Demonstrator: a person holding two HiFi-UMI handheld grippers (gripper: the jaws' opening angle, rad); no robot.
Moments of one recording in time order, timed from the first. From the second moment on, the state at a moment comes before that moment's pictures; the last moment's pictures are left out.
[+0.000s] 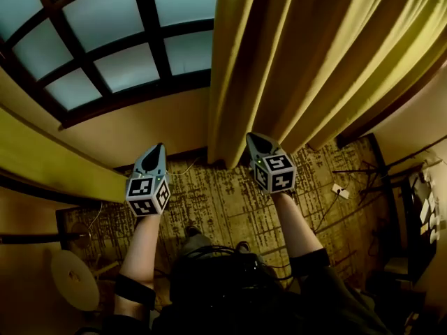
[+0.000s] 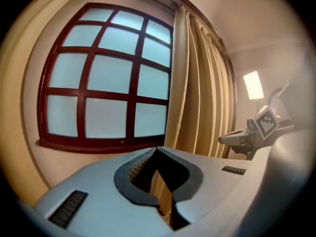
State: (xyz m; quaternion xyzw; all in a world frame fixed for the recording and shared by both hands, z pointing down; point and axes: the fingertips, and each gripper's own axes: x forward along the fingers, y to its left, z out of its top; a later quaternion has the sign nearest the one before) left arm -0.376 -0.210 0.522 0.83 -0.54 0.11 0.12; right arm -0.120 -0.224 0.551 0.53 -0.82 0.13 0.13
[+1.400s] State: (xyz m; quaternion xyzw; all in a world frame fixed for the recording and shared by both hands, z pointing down) left arm -0.383 -0.034 0.557 0.79 -0.58 0.13 0.16; right arm -0.077 -0.043 0.594 0.52 -0.82 0.16 0.14
